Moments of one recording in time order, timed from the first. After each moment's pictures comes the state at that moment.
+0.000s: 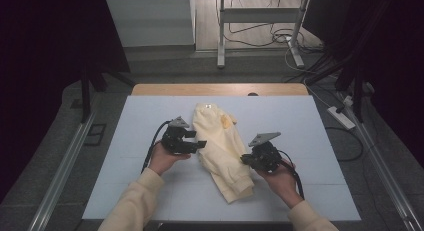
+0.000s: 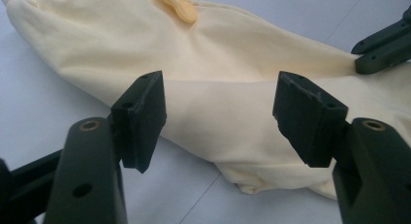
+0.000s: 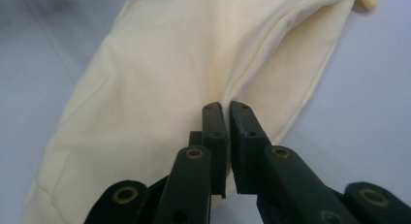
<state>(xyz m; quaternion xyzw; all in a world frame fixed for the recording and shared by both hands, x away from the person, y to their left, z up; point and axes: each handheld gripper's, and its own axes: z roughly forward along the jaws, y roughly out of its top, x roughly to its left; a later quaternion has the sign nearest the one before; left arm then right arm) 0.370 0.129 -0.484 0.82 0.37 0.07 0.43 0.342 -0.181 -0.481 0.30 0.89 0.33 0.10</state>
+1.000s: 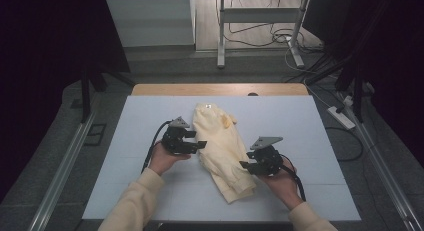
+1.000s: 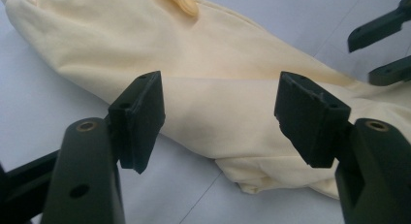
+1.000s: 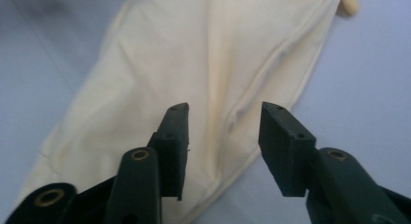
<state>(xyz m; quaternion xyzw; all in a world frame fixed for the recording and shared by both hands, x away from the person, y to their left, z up) 0.370 0.127 -0.485 0.83 0.37 0.07 0.42 0.333 -0.185 -0.482 0.30 0.88 0.35 0.12</state>
